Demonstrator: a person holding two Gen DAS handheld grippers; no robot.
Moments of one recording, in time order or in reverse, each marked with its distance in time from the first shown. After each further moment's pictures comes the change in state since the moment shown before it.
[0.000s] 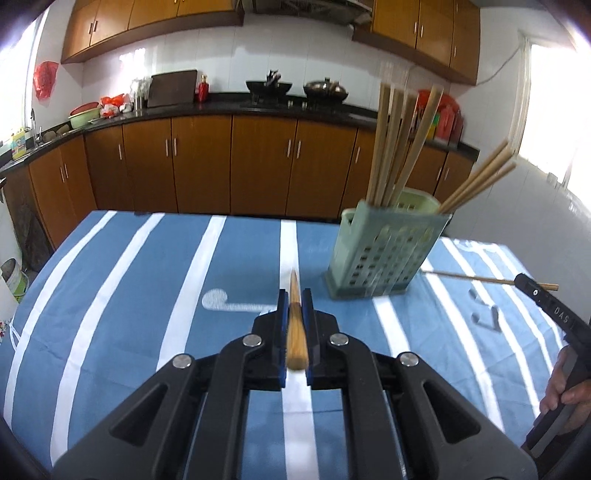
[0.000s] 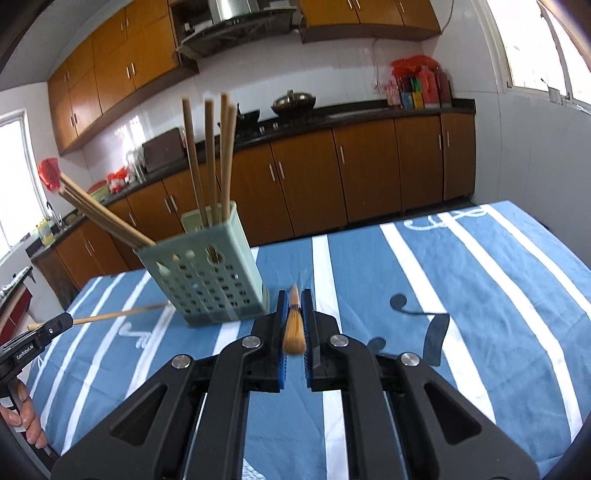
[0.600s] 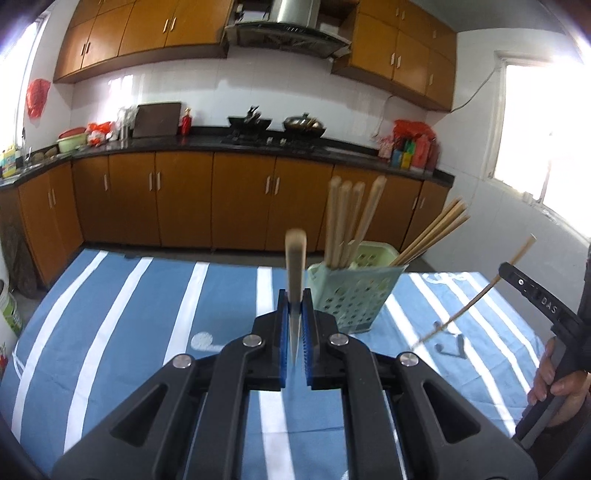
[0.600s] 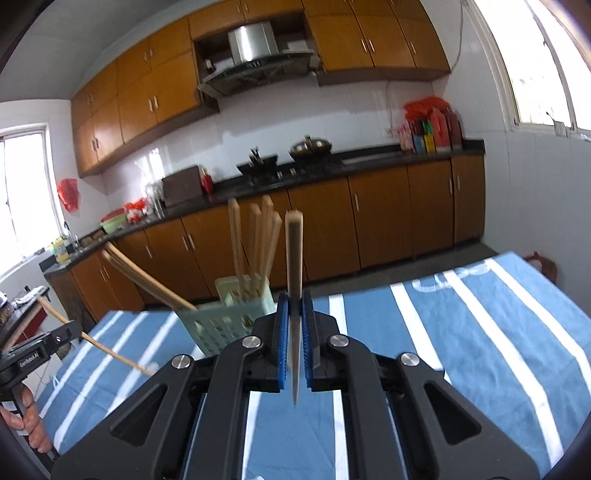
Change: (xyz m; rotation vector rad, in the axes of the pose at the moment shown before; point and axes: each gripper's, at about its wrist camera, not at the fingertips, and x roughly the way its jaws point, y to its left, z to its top) left arm -0.049 -0.015 0.035 0.029 -0.127 -0.090; right arm -0.046 0.017 0.046 -0.039 -0.169 0.062
